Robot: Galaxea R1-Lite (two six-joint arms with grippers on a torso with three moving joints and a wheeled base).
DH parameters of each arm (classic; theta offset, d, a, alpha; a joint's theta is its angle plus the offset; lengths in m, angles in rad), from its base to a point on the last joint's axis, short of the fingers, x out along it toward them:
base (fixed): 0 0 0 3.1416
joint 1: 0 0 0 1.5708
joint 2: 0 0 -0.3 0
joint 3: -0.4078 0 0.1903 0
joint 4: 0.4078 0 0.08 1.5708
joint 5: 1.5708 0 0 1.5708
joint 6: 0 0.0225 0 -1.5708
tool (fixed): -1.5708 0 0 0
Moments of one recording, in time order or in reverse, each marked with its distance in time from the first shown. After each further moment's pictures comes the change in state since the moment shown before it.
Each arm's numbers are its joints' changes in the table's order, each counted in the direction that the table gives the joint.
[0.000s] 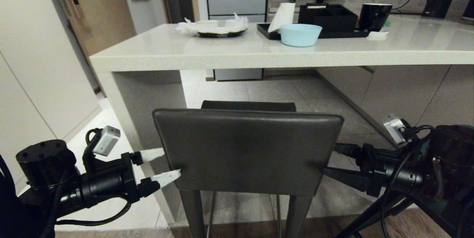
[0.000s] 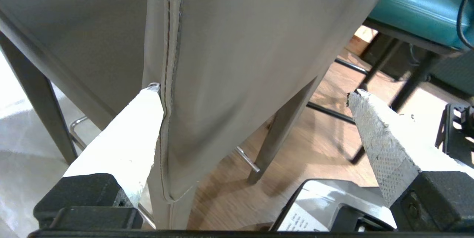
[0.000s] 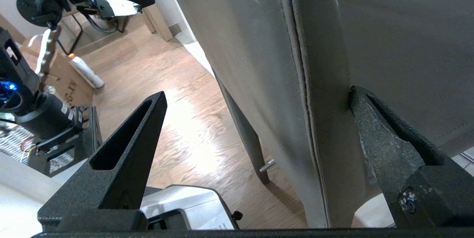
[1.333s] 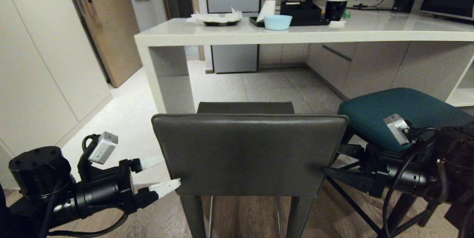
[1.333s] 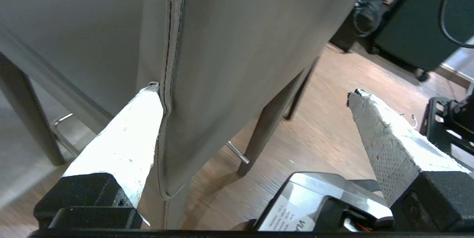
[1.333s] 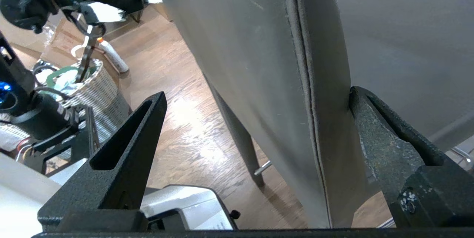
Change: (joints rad) left arm 0.031 -0.043 0.069 0.000 0.005 -0.004; right arm 0.006 -0.011 0.020 -0.022 -0.014 0.000
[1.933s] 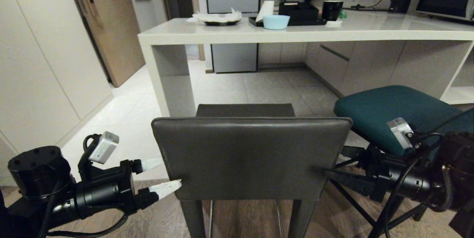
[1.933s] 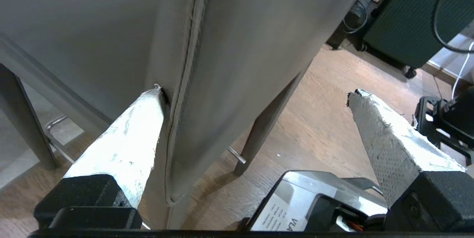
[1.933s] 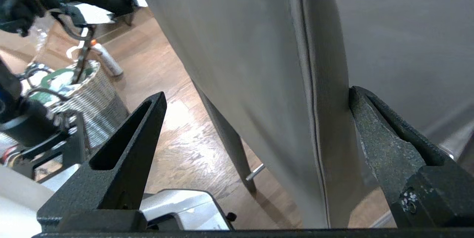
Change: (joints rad) left arm 0.002 -0.010 -0.005 0.002 0.003 -0.020; right arm 0.001 -0.008 0.058 -0.054 -0.052 0.002
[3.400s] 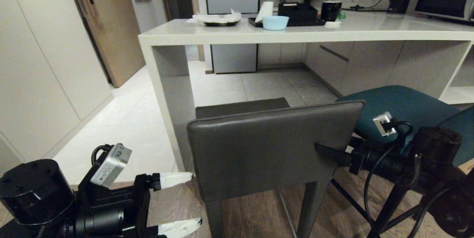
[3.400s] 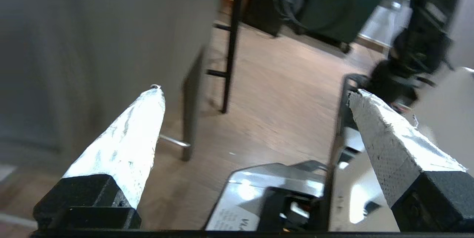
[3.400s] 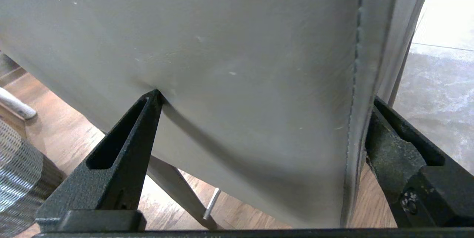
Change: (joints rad) left arm 0.243 -0.136 0.073 -0.002 0.032 -0.029; right arm 0.047 0.195 -0.132 -0.033 -0.247 -0.003
